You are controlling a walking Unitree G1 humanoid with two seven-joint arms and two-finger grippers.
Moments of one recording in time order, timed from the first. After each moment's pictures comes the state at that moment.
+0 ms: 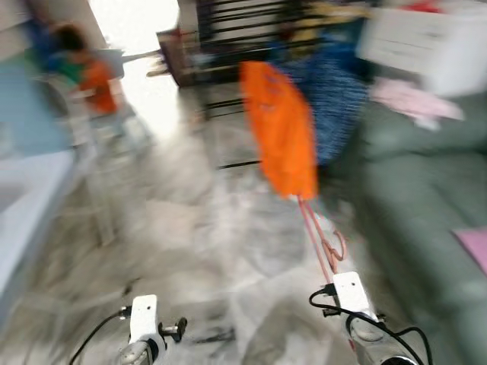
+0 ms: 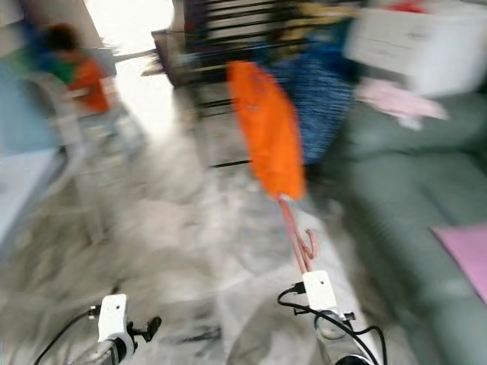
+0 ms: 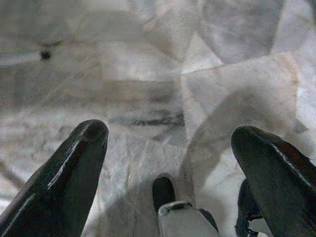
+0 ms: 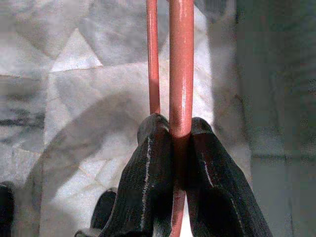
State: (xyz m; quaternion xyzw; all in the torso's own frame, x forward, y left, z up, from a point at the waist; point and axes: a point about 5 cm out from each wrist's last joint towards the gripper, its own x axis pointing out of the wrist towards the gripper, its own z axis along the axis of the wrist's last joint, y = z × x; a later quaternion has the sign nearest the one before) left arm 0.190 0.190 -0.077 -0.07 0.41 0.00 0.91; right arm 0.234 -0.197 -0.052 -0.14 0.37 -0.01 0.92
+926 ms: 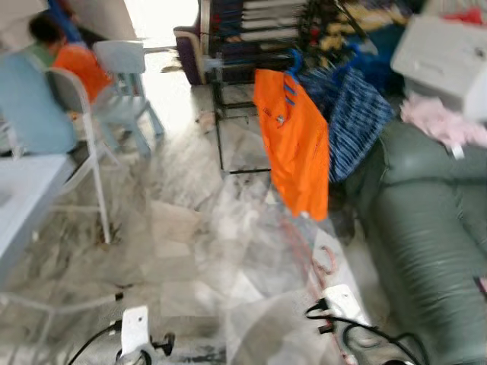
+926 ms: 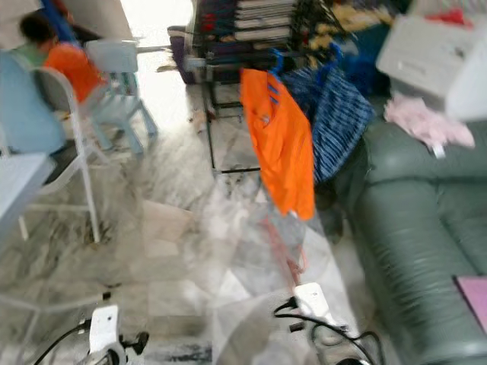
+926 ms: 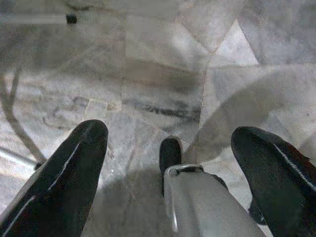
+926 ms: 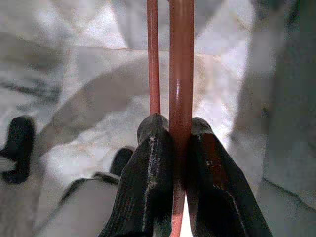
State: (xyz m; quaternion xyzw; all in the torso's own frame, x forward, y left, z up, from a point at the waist) left arm 0.174 0.201 -0.086 -0.07 0.46 0.08 0.88; right arm 0.216 -0.180 -0.068 -0.13 0.45 0.08 0.88
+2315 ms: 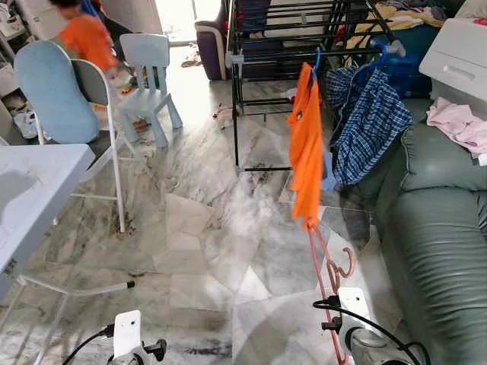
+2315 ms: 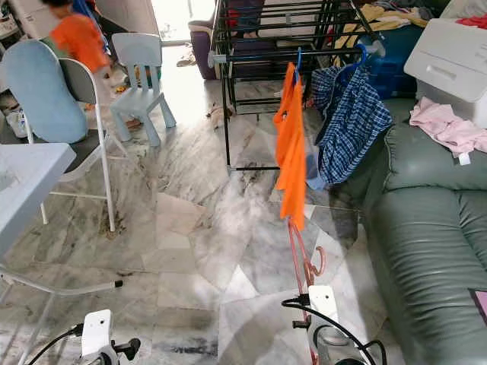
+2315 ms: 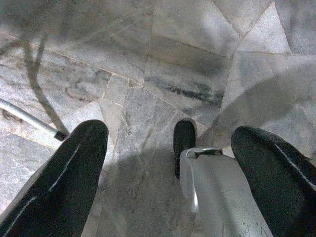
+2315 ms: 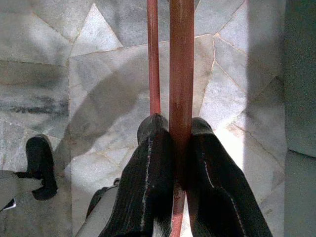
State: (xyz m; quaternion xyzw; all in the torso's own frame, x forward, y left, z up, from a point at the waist) left arm 0.168 0.211 -0.089 -0.05 0.50 0.10 0.86; right arm 0.212 -0.199 -0.069 -0.04 0.46 -0.04 0.89
